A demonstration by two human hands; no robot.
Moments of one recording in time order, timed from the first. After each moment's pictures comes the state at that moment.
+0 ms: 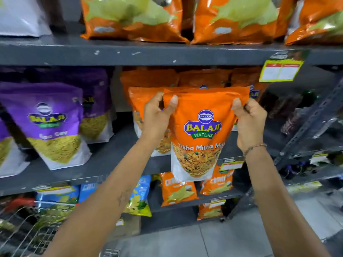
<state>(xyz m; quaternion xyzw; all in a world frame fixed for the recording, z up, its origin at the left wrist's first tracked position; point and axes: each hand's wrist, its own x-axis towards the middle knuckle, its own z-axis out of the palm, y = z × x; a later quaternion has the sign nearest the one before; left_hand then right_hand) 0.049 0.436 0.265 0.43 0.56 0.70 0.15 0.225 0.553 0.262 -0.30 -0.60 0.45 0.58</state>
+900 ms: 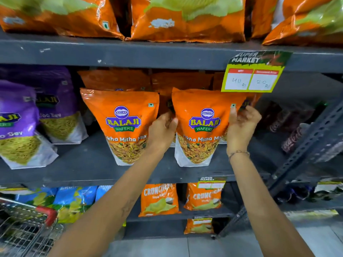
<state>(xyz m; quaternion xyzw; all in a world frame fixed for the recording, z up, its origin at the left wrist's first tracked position) 0.112 0.562 0.210 0.38 0.74 0.55 0.11 0.249 0.690 0.213 -0.35 -0.54 0.45 0.62</state>
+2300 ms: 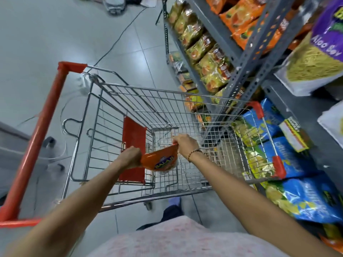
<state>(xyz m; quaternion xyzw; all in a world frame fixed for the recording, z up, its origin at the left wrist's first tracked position) 0.071 -0.169 -0.016 -0.14 0.93 0.10 0.32 -0.054 0.008 -0.037 0.34 -0.91 0.13 -0.21</state>
